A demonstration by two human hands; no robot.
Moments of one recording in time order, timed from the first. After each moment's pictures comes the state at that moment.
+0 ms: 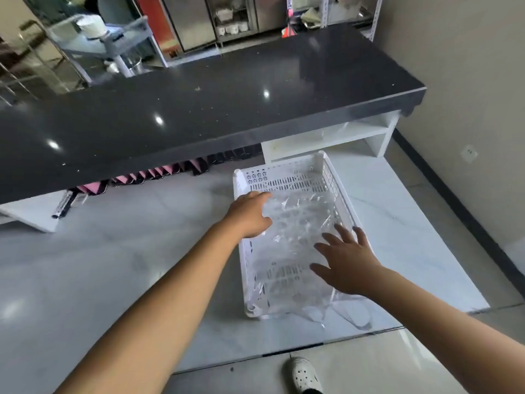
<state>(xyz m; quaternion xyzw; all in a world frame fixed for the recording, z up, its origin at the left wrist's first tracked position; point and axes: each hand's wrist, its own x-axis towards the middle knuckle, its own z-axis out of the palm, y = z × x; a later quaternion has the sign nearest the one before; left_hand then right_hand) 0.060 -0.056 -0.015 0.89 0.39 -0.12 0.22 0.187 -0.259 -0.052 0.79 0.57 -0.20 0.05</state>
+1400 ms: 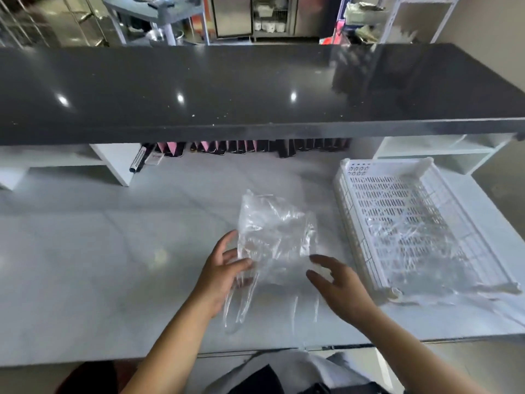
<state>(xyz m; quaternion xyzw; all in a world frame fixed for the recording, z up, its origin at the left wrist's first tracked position) -0.280 -0.019 -0.082 0.45 0.48 0.25 0.71 -0.074 -0.160 -0.068 0.79 0.40 -0.36 -0.31</state>
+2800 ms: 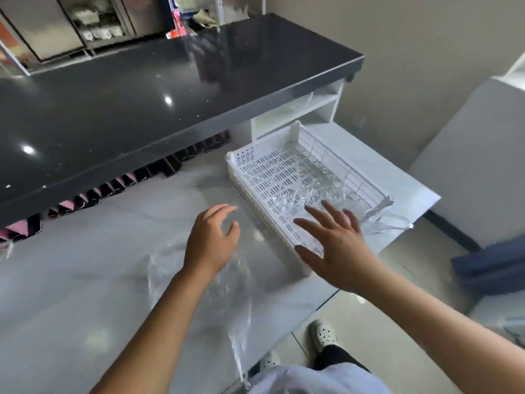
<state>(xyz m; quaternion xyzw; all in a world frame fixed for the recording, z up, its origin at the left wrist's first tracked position) -0.120 0.004 -0.060 0.90 0.26 0.17 0.32 -0.018 -0.233 -0.026 0.90 0.41 -0.06 -0.12</state>
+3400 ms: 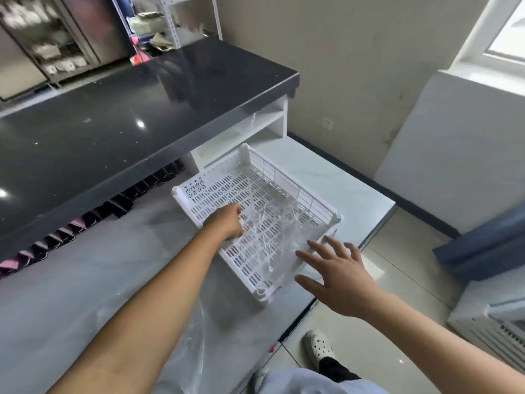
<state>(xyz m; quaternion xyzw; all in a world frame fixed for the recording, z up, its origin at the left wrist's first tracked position) 0.075 -0.040 -0.062 0.93 0.24 -0.20 0.20 0.040 -0.326 -0.039 0.92 0.33 -0.21 -0.05</state>
